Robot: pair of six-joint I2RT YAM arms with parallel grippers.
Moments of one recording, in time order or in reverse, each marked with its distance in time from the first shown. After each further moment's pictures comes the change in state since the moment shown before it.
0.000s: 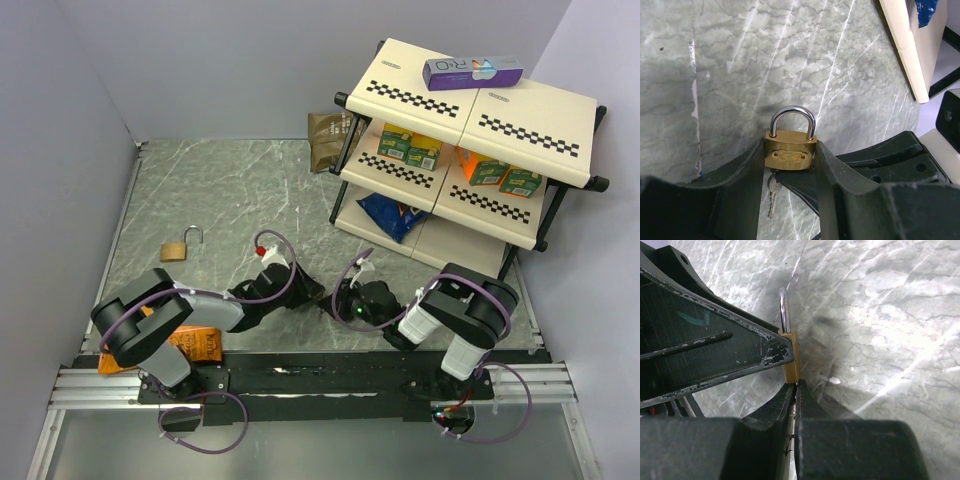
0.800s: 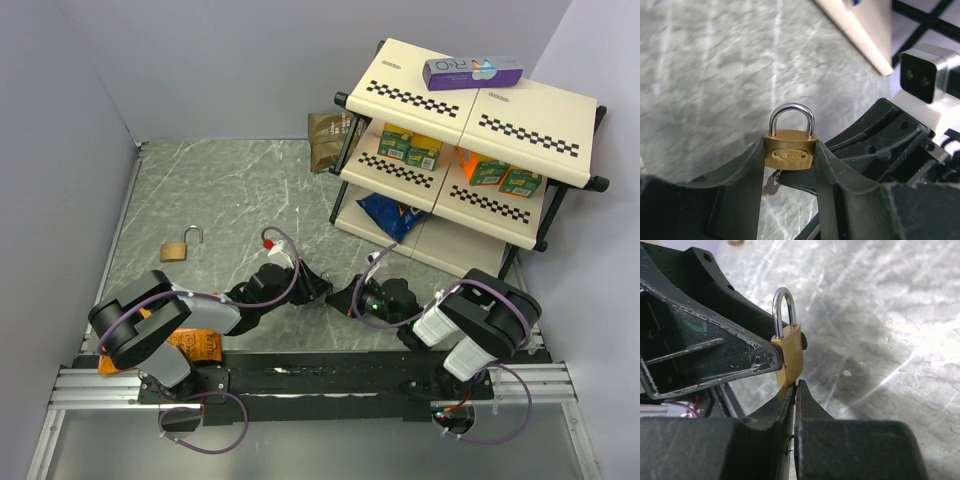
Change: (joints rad) left arm -0.003 -0.008 -0.040 0.218 0.105 0.141; right arm -0.117 -0.102 -0.090 0.084 -0.183 0.053
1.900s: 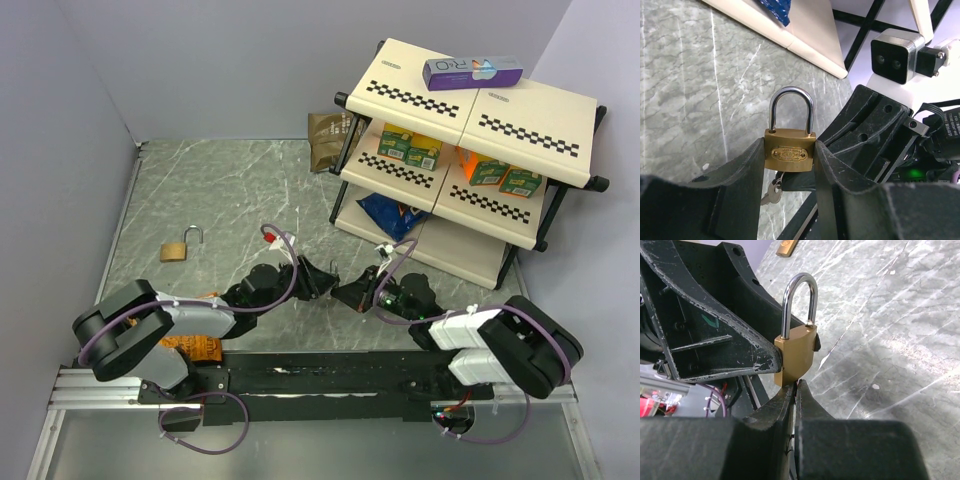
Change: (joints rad) left arm -0.034 -0.101 -0.008 0.115 0.018 0.097; right arm -0.105 -0.286 -0.026 -0.105 -0.200 -0.060
